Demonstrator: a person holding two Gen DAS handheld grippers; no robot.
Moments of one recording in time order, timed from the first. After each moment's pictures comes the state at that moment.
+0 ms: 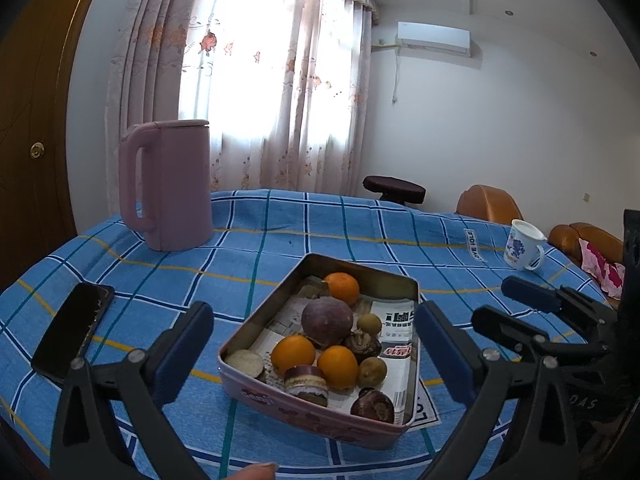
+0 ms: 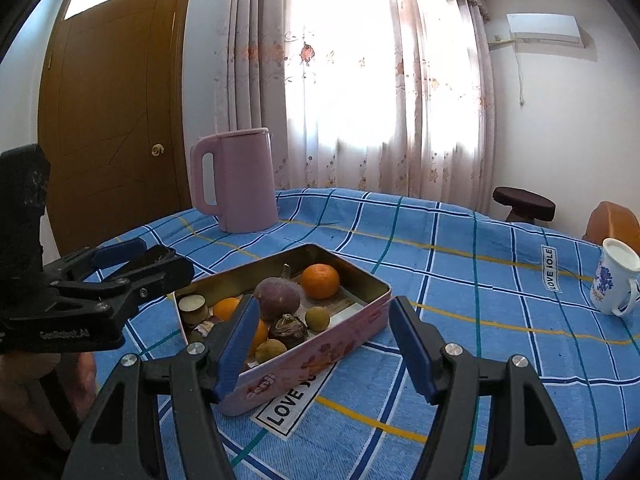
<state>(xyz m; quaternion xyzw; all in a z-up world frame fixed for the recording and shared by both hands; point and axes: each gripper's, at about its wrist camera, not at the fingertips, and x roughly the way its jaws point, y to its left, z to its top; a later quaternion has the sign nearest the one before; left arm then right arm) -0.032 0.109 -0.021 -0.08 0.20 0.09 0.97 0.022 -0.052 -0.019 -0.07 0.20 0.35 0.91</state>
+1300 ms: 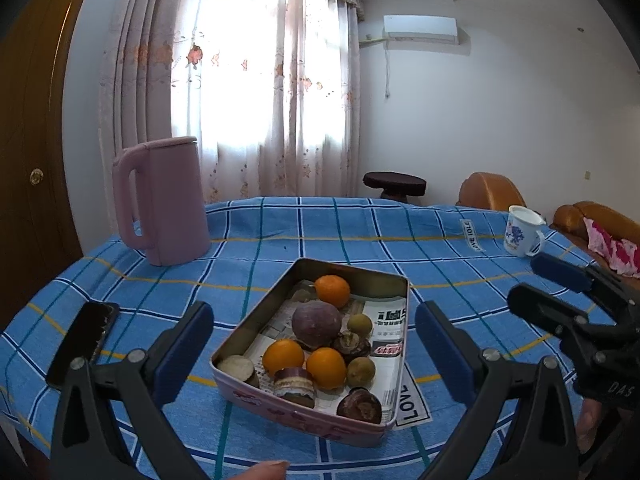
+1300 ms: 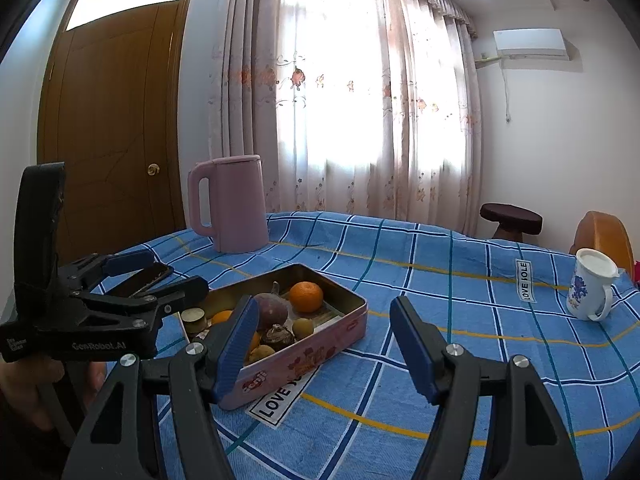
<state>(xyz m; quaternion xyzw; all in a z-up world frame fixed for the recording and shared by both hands) -0.031 0.082 -0.011 -0.03 0.20 0.10 0.97 0.005 -0.080 -0.004 -0.05 0.16 0.34 0.93</state>
